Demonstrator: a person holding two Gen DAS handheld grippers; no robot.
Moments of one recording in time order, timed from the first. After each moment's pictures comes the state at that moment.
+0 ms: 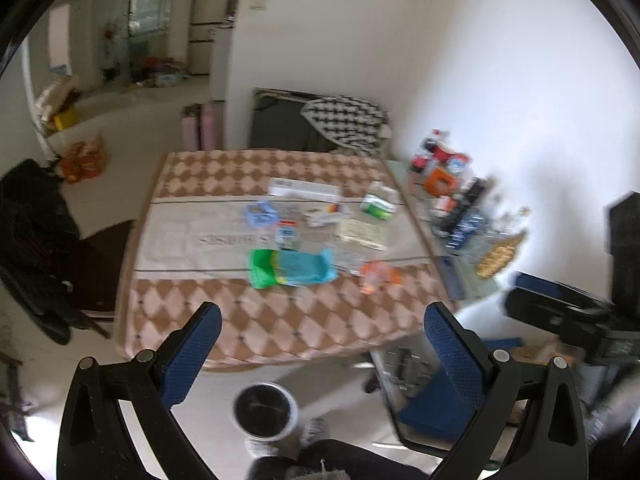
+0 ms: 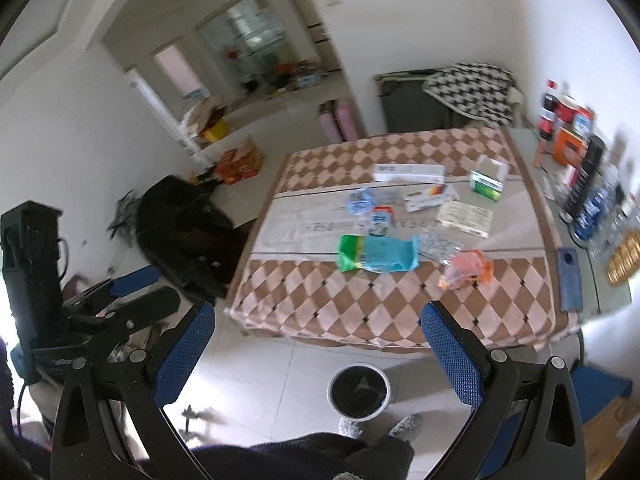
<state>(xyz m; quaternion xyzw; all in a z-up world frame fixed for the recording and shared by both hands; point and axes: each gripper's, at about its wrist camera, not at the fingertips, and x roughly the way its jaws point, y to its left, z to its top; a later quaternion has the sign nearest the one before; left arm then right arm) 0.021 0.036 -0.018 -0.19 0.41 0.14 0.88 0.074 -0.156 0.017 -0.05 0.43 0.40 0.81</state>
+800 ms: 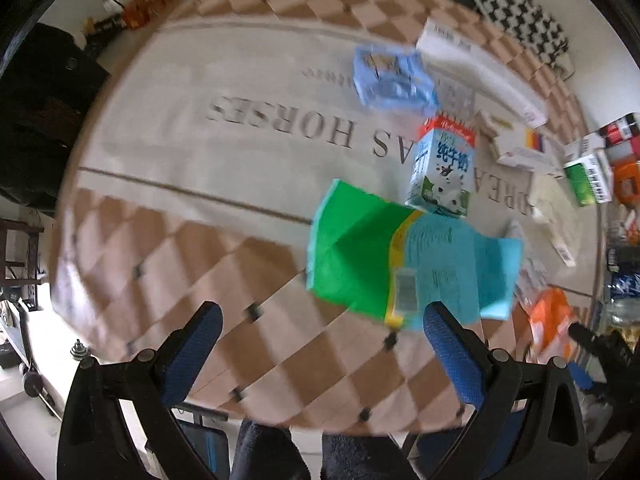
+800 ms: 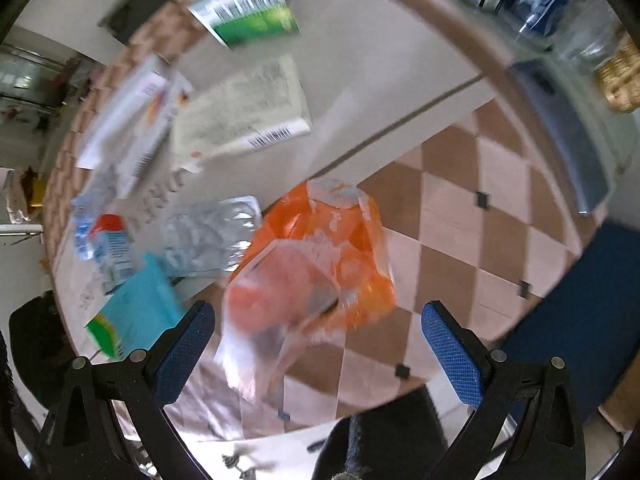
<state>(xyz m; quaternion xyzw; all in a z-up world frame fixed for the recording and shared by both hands) 0.224 0.154 -0.337 -0.31 0.61 0.27 0.68 0.407 -0.137 -0.317 0.05 0.68 0.09 0.72</state>
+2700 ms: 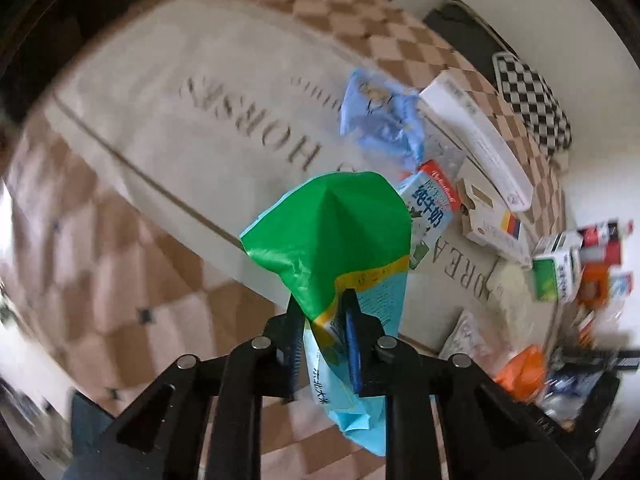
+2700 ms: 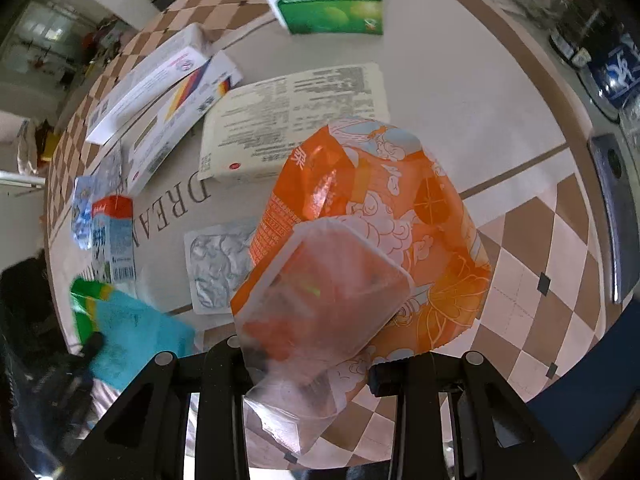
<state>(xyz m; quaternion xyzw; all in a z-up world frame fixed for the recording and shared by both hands) 0.242 0.141 -0.340 -0.43 0.47 0.31 0.71 0.421 -0.073 -0.328 -0.02 0.64 0.15 0.75</state>
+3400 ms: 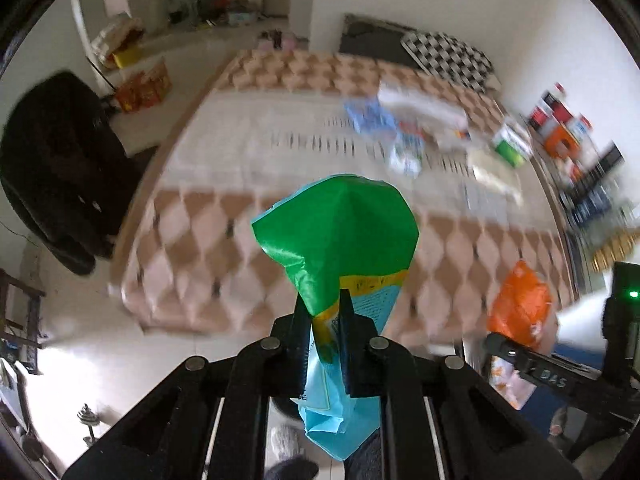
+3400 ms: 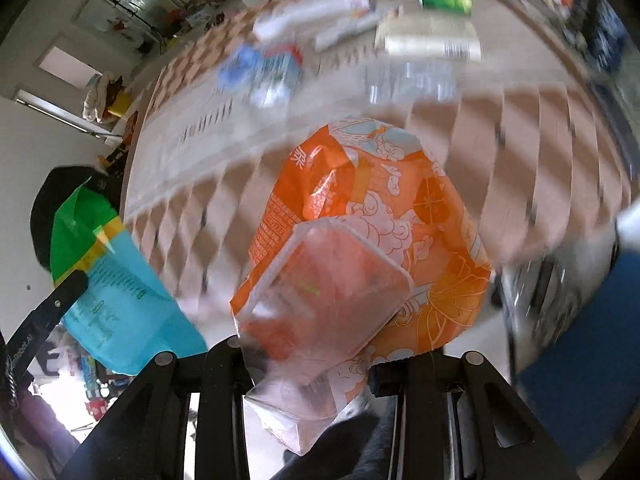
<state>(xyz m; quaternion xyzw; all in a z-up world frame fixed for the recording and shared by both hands) 0.018 0.095 -0.264 -0.23 0.48 0.23 0.82 0.129 -0.076 -0.316 -0.03 0.61 0.26 0.75</state>
